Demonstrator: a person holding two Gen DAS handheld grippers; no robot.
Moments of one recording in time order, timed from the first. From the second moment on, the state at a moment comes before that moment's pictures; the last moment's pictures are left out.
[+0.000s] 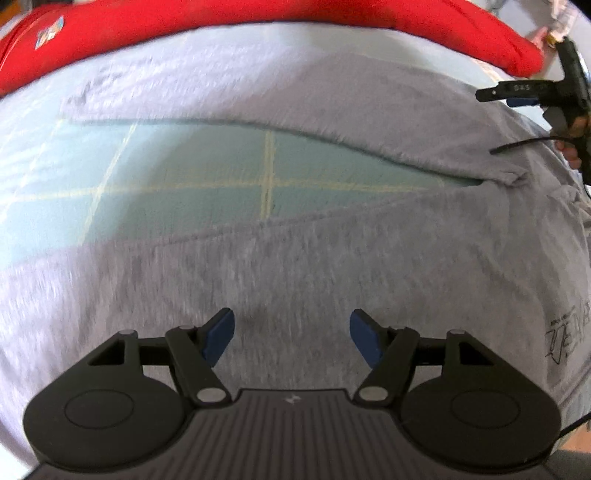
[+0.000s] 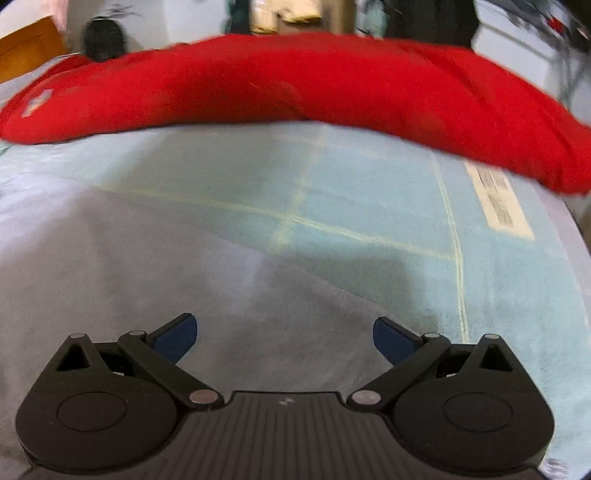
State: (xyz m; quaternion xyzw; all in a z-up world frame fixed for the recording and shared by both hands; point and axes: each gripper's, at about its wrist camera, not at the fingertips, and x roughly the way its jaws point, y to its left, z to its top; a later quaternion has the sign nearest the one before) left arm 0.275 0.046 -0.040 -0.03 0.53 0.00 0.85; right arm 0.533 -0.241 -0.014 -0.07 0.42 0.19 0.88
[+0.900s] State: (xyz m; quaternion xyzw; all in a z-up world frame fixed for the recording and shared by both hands) left arm 0.196 0.112 -0.037 0.04 0.53 -0.01 0.85; right arm 0.261 -0.131 -0.006 -0.15 0.45 0.31 0.83
